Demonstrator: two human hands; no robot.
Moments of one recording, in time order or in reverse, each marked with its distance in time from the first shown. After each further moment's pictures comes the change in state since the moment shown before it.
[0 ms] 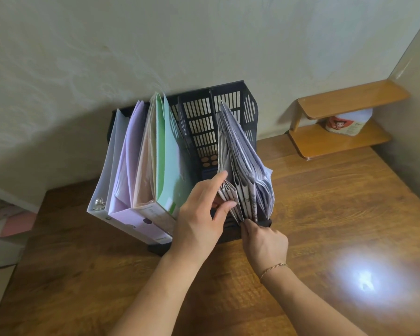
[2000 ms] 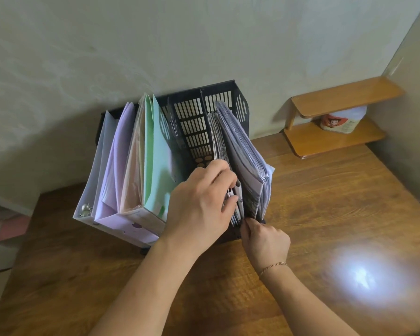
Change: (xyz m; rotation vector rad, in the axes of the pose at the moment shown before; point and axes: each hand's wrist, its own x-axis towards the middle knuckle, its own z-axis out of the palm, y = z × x) left_hand 0.040 0.035 -0.015 0.305 -0.203 0.173; right_hand 0.004 0.013 0.000 0.063 0.101 0.054
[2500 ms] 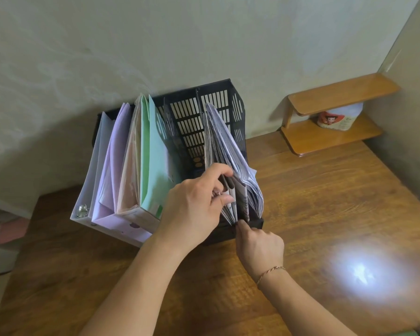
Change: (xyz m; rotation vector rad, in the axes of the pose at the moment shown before) left_hand -0.001 -0.003 -0.009 -0.263 -0.146 -0.180; right_hand -0.012 -0.007 -0.006 -0.087 -0.145 -0.070
